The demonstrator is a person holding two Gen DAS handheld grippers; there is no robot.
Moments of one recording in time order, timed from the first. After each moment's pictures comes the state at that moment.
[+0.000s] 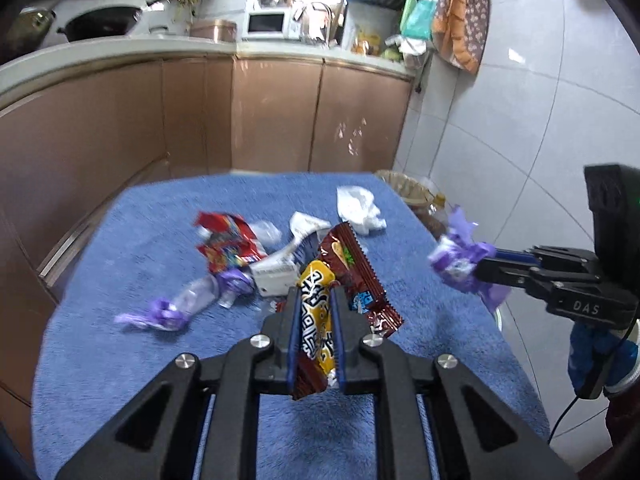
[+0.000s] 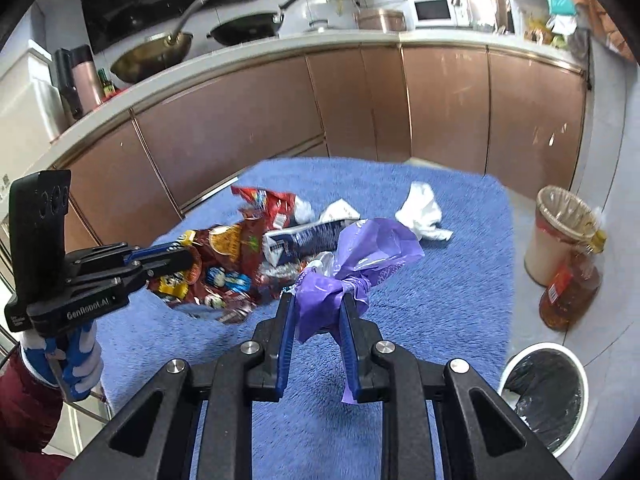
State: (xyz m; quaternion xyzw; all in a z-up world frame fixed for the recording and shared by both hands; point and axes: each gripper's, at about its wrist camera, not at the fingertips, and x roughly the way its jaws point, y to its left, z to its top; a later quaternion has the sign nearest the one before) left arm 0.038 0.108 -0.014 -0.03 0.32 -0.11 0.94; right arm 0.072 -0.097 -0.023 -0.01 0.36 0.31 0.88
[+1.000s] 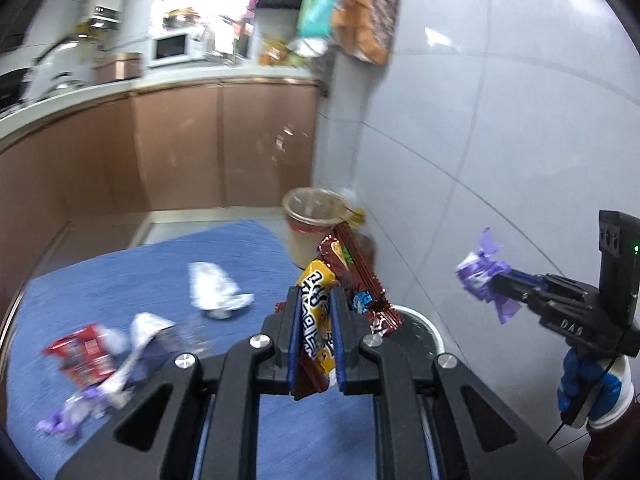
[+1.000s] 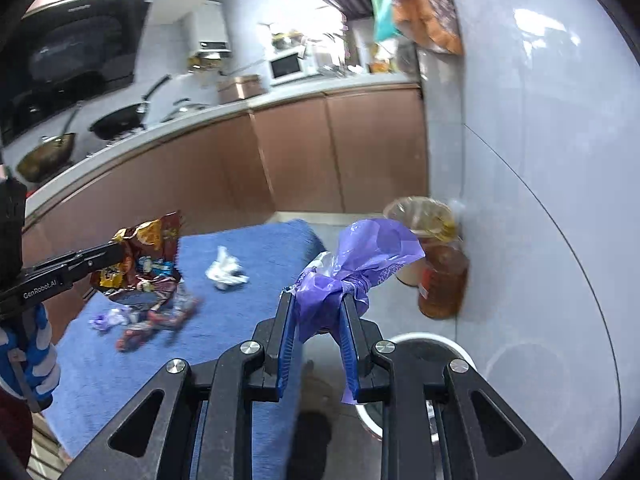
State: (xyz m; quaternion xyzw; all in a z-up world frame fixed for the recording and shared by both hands) left arm 0.131 -0.085 0.026 0.03 0.31 -0.25 0.92; right arm 0.051 -0.281 0.002 0.07 0.29 0.09 0.95
